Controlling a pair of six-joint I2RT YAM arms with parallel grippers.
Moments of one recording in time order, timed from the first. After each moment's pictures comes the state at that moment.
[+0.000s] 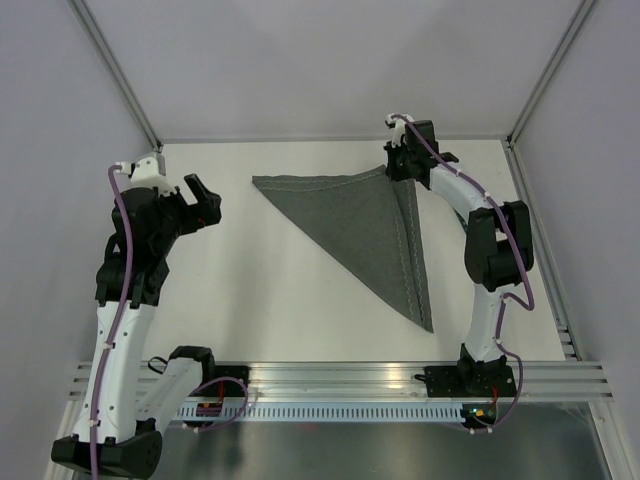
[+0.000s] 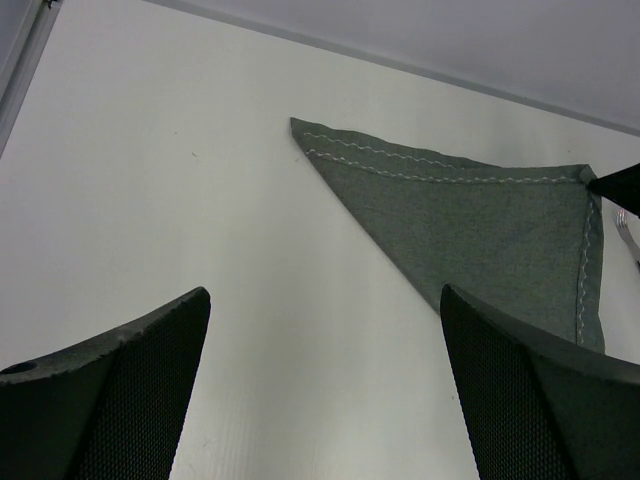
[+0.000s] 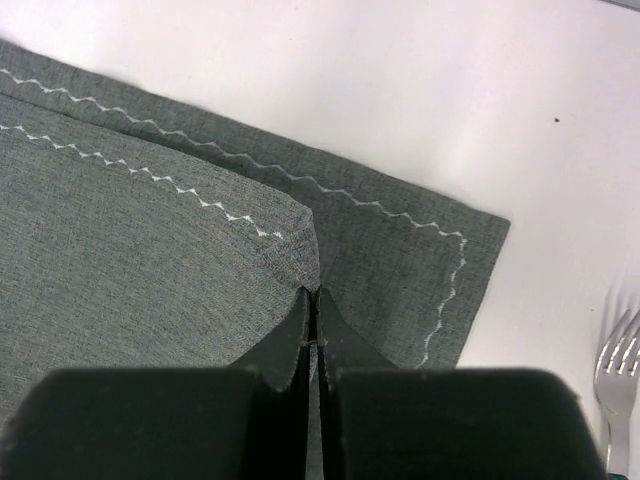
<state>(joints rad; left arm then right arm) -0.07 0.84 1.12 -0.59 -0.02 -0.30 0.24 2.03 1.63 -0.28 -0.13 -0.02</state>
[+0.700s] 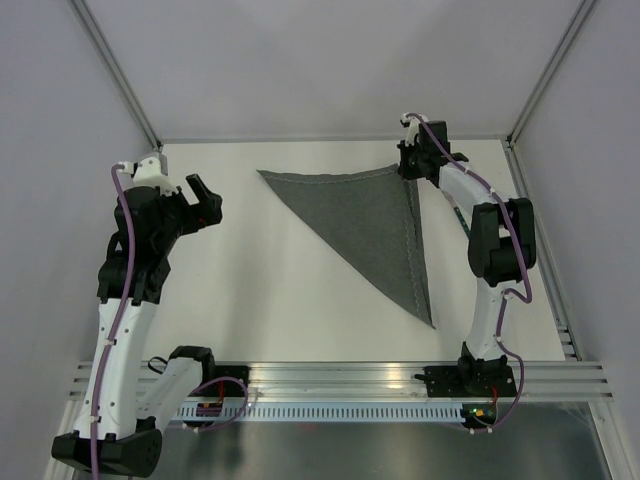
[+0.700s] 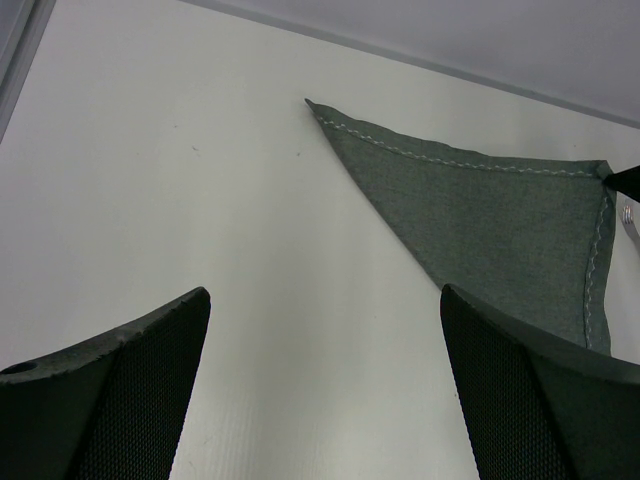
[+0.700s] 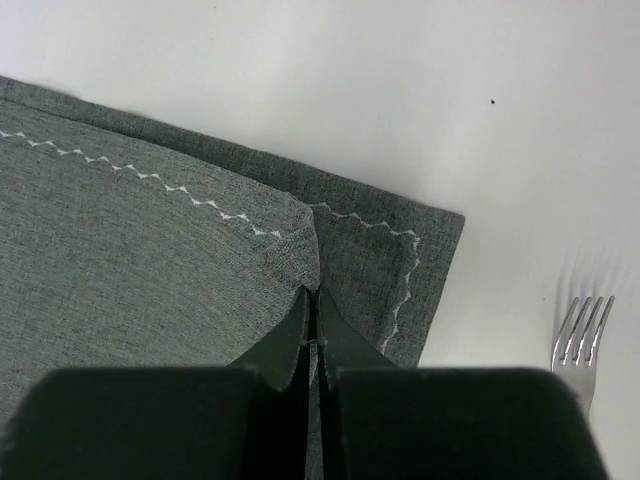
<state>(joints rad) -0.07 0.85 1.11 -0.59 -0.02 -0.30 0.16 2.06 1.63 -0.25 -0.13 -0.01</state>
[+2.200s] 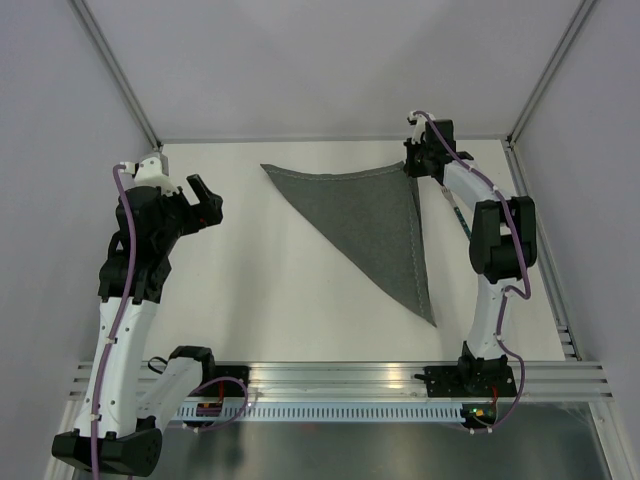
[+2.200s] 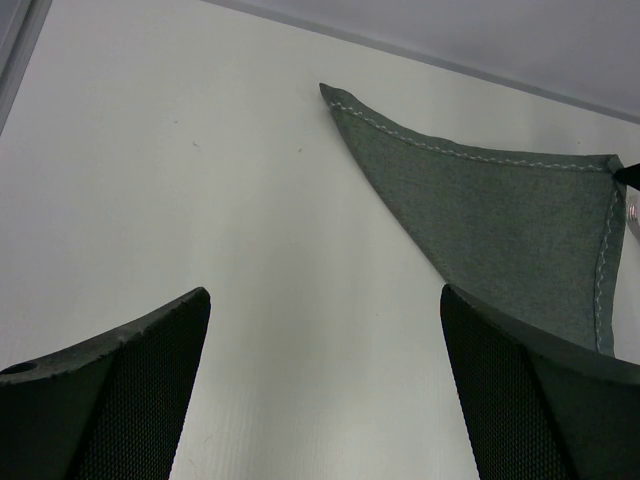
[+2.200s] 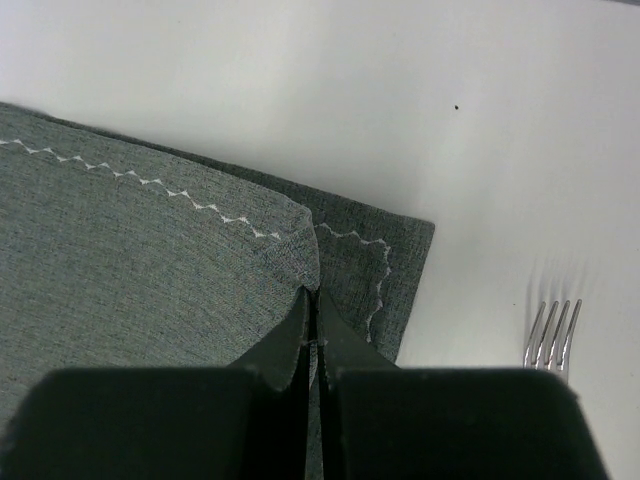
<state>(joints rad) -0.07 0.86 1.11 -0.59 -0.02 -0.30 0.12 2.09 1.65 -0.24 -0.14 -0.01</state>
